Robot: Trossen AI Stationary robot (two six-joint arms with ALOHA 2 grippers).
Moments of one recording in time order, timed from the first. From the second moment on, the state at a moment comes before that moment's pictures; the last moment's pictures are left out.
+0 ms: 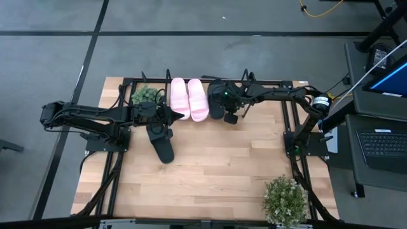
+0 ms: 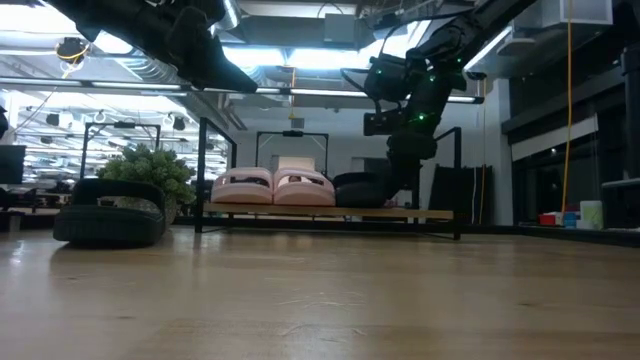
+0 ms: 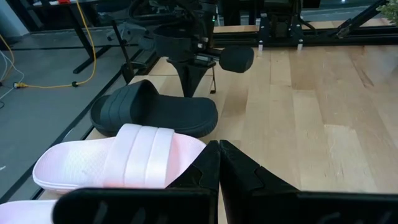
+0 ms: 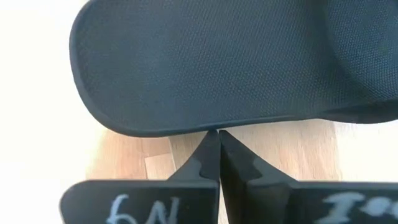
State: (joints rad) left arm 0.10 0.99 0.57 0.05 -0.22 0.06; right arm -0.42 1.74 1.15 -0.54 0.01 -0.27
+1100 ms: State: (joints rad) left arm 0.10 0.99 0.57 -0.01 -0.22 0.03; right arm -0.29 1.66 1.36 -0.61 0.10 -0.29
